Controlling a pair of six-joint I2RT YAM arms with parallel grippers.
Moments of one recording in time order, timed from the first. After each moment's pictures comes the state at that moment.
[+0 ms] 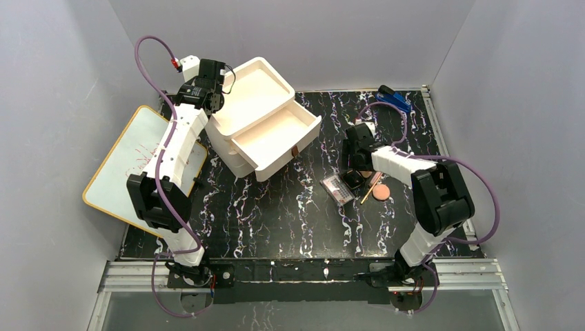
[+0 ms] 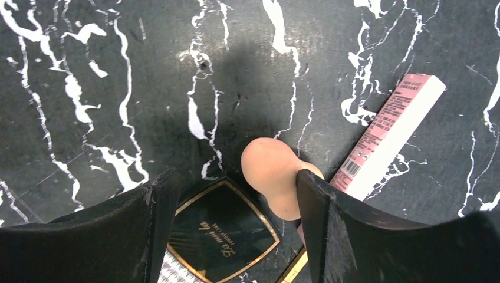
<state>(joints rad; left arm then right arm) -0.24 1.73 1.82 -0.90 -0.66 -0.57 0.43 1.68 1.02 -0.35 0.30 0.39</state>
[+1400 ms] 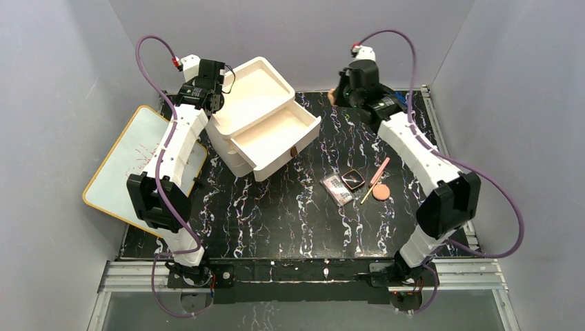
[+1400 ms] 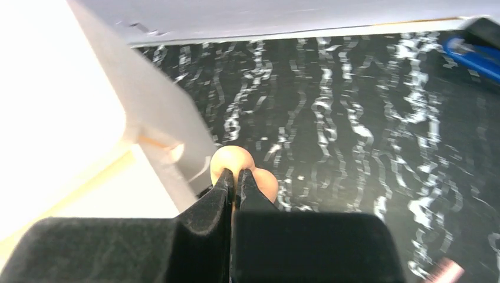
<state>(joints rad) -0.23 1.73 1.81 -0.87 -0.66 -0.54 0.46 1.63 1.64 -0.43 0.20 0.38</state>
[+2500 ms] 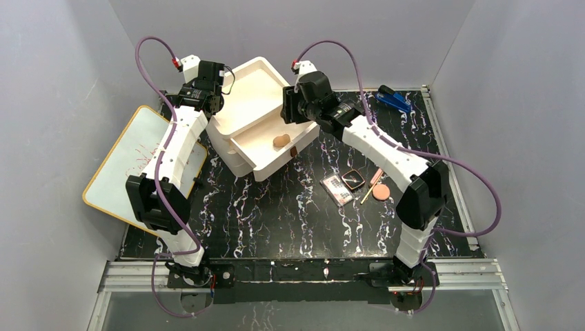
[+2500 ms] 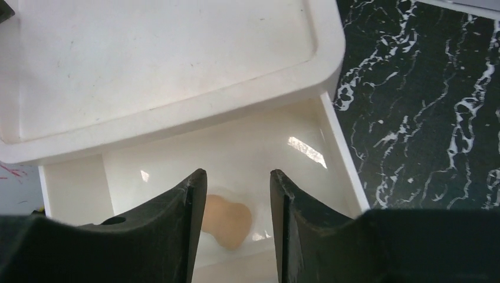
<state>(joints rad) -0.23 1.71 1.78 -0.83 -0.65 -0.52 0.73 1.84 1.83 -0.48 0.05 0.33</state>
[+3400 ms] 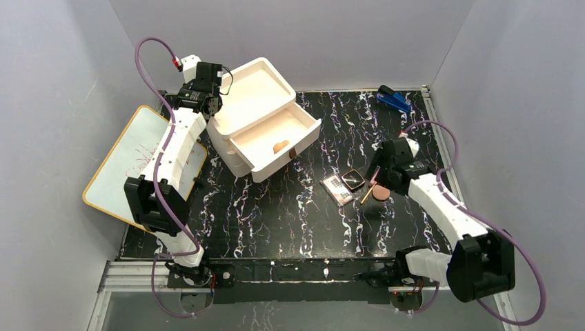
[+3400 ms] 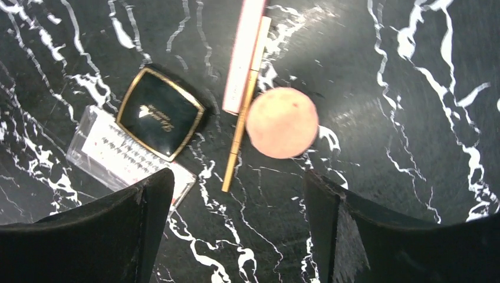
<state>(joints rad) -0.23 1.69 1.75 -0.79 -0.62 -0.49 0.31 1.22 0.86 -0.65 0.24 0.61</state>
